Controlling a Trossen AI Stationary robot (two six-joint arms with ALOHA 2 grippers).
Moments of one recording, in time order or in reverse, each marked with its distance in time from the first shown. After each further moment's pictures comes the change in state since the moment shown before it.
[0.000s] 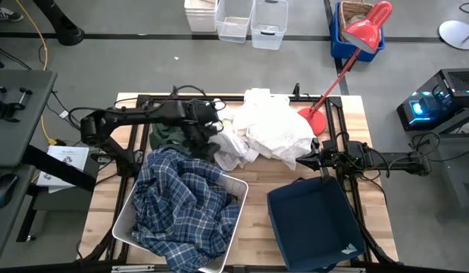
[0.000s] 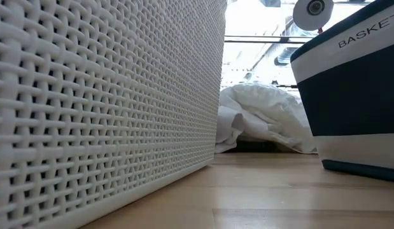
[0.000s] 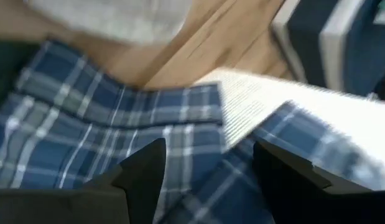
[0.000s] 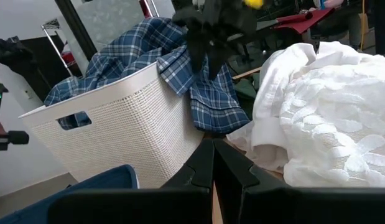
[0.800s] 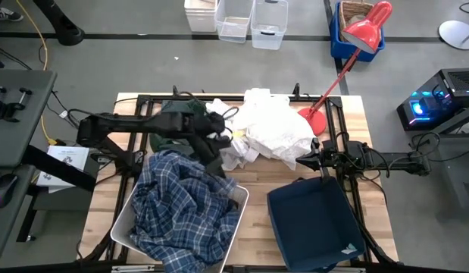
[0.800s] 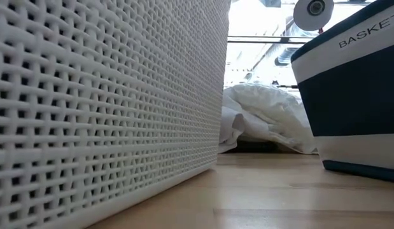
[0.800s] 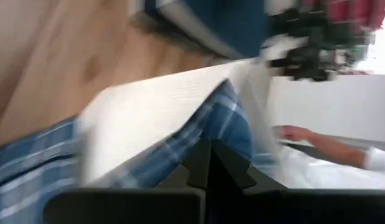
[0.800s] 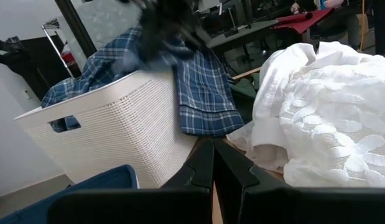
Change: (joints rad) left arm -0.218 -0.031 0.131 0.284 0.093 -0.007; right arm 0.000 0.000 0.000 0.000 0.000 0.000
